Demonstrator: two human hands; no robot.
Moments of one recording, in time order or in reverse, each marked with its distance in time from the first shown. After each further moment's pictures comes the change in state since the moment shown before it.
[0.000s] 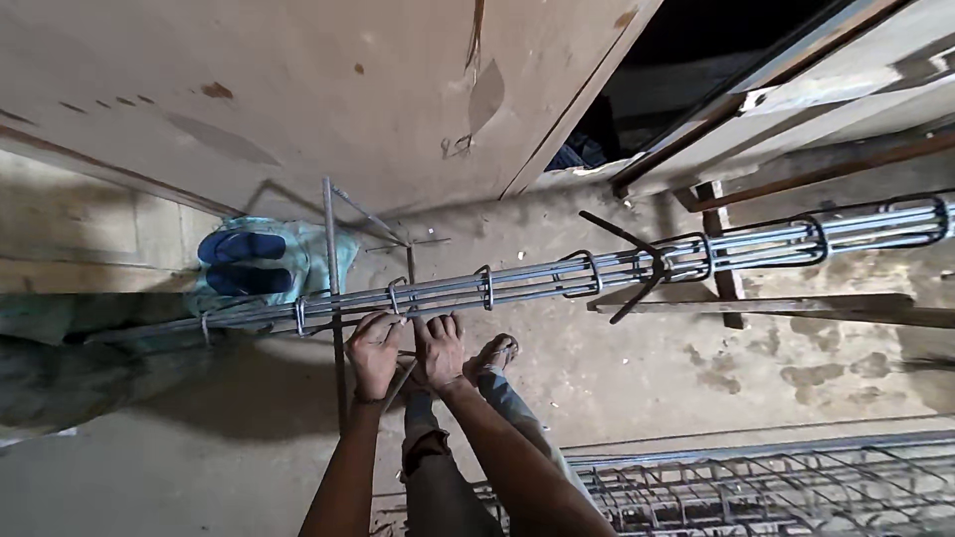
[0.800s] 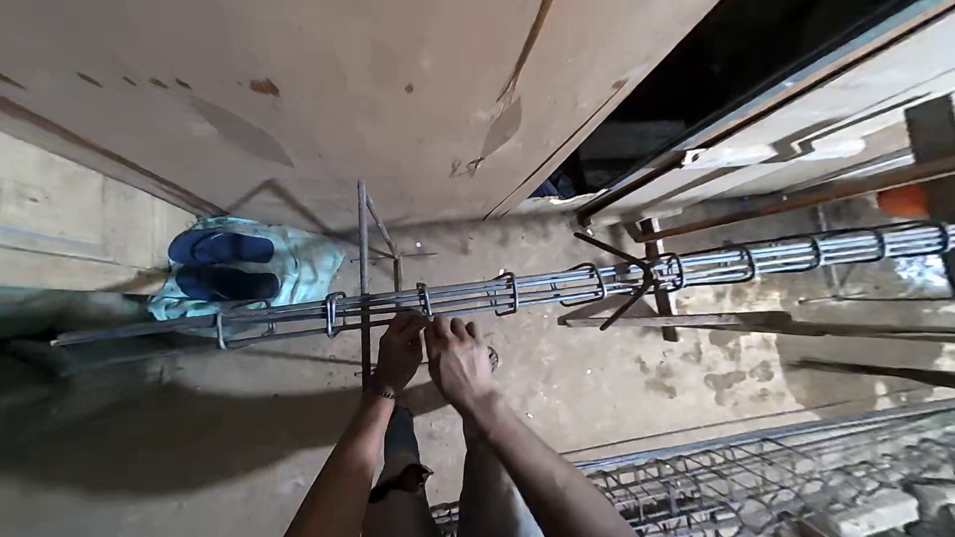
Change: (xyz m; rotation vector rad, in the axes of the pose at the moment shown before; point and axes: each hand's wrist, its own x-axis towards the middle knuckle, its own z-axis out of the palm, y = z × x) left_hand 0.004 -0.045 -0.007 -0.262 -0.184 0.228; right_hand 0.047 -0.100 -0.106 -0.313 -0.318 -0.133
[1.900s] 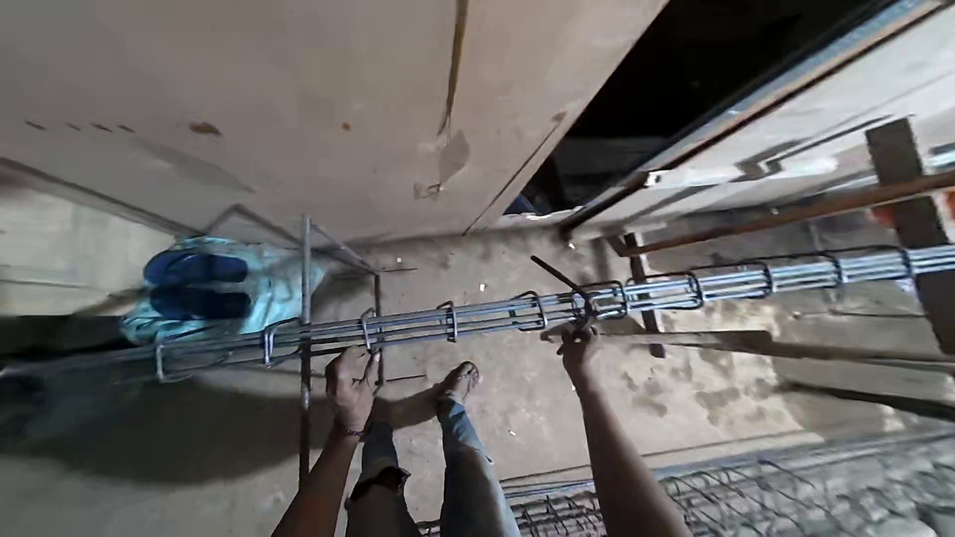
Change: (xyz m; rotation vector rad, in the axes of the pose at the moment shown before) left_hand -0.015 0.026 0.050 0.263 0.421 -0.100; right_hand -0.080 0.372 0.050 0.512 0.173 0.921
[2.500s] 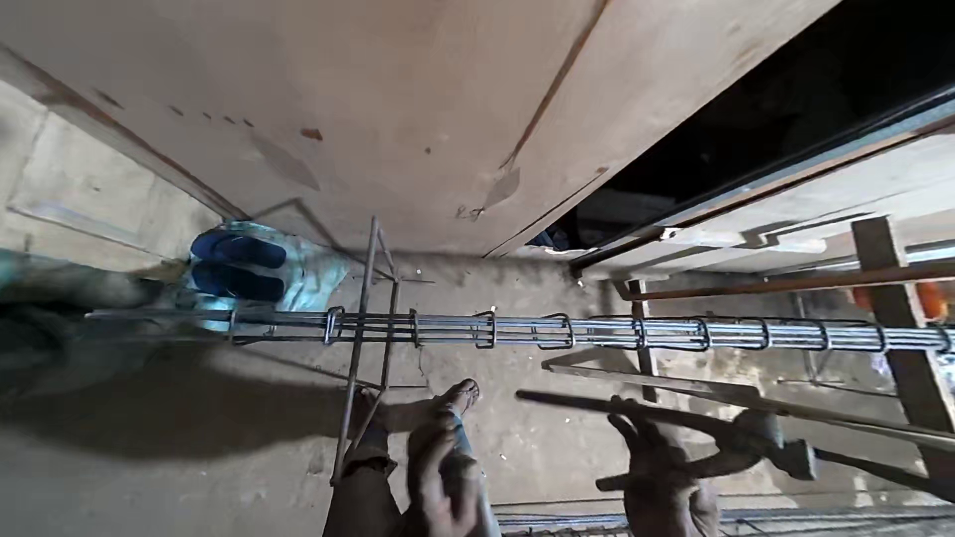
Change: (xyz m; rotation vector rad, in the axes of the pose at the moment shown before) left_hand -0.026 0.163 -0.114 -0.561 0.045 0.034; right_hand -0.230 -0.146 -0.123 0.857 -0.120 -0.644
